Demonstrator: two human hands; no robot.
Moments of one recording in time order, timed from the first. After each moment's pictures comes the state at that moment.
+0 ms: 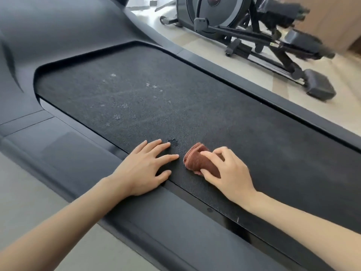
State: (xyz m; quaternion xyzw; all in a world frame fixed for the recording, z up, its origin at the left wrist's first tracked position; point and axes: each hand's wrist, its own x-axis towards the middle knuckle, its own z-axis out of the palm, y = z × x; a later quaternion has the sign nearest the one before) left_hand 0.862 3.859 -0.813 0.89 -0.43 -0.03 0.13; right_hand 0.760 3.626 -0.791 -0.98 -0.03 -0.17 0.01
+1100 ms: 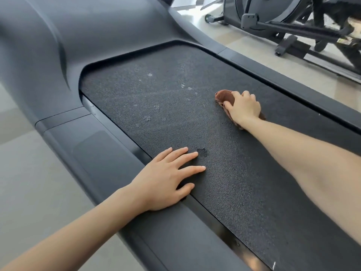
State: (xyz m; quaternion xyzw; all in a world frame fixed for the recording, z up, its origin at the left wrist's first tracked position) left_hand 0.856 3.862 -0.807 0.90 -0.41 -0.04 0.13; right_hand 1.015 3.580 -0.792 -0.98 0.13 -0.12 -0.02
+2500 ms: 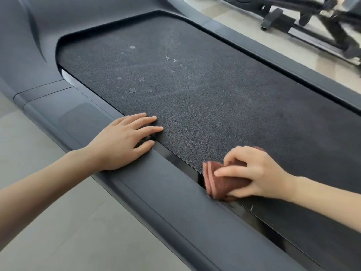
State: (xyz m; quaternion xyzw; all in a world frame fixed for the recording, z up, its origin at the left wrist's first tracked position) left_hand 0.864 3.912 -0.800 0.92 -0.36 -0.05 0.11; right_hand 0.753 3.595 -0.778 -0.92 -0.38 -0.08 0.09
